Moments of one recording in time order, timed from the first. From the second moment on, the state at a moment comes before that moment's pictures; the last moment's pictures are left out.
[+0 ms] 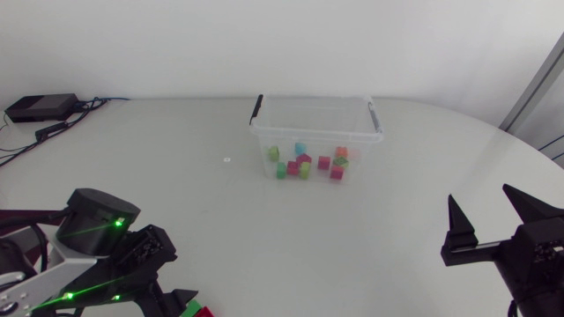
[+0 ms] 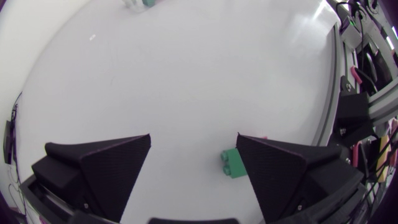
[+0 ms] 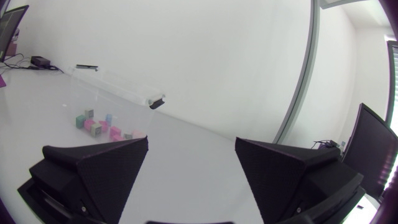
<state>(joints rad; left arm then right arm) -0.54 0.97 0.42 -0.54 0.10 0.31 0.04 0.06 0.03 0.00 0.09 -0.34</state>
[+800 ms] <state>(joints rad) -0.55 1.32 0.54 -0.70 0.17 0.39 0.04 0.06 0.03 0.00 0.09 -0.34</state>
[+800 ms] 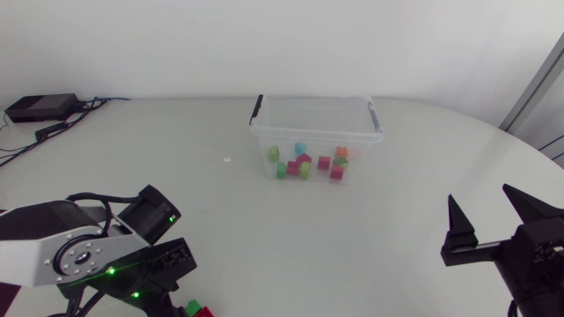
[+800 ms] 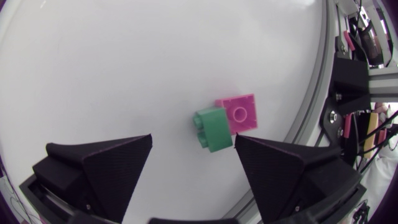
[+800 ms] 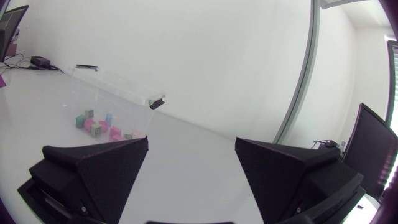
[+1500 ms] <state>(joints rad) -0.58 1.33 0.54 -0.56 0.10 0.45 0.04 0.06 0.03 0.00 0.09 -0.34</state>
